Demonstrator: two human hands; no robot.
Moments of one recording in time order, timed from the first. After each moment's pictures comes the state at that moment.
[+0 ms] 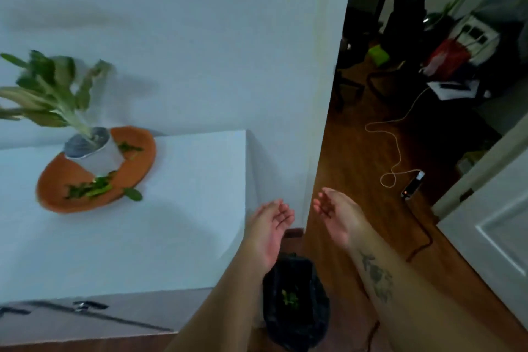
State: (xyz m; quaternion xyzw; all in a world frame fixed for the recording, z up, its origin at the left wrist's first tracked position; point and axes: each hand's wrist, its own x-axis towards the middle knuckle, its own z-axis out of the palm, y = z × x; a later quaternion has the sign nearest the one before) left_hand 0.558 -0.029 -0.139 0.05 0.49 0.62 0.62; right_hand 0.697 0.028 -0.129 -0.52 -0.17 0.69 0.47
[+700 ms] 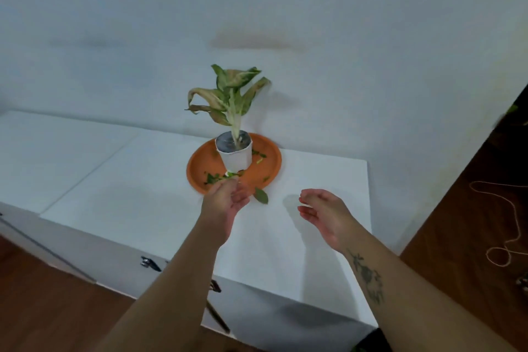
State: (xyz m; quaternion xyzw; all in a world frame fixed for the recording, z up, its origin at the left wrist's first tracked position) left_hand 0.253 -0.107 -0.074 0.08 0.58 0.71 0.39; right_hand 0.442 -0.003 -0.091 -0.43 -0.42 0.75 0.28
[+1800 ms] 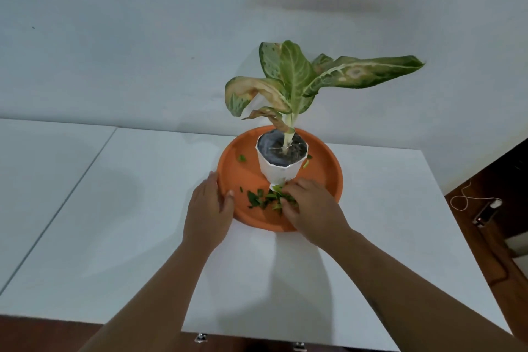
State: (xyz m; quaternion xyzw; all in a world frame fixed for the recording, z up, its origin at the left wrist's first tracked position) left_hand 0.023 -0.095 -0.141 0.49 0.81 0.29 0.16; right_hand 0.229 -0.017 -0.109 -0.42 -0.89 0.13 0.15
